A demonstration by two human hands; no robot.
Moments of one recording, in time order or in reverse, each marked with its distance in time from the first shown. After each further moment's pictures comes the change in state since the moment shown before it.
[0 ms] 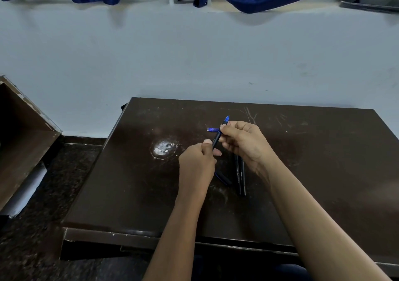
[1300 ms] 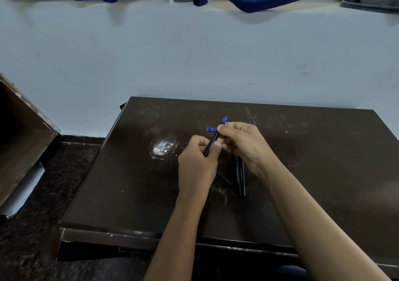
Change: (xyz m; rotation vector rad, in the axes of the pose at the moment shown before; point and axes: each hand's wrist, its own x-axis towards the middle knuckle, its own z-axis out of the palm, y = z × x) left_hand -0.004 -0.001 0.000 0.001 -0.004 0.096; right_hand -0.001 -0.001 0.003 -0.018 -0.019 0.016
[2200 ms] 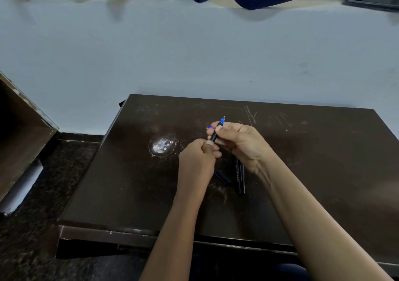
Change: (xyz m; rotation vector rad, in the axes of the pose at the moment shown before) left_hand 0.004 -0.001 0.000 -0.060 -0.049 -0.096; right_hand -0.002 0.004 -0.002 0.204 -0.147 0.024
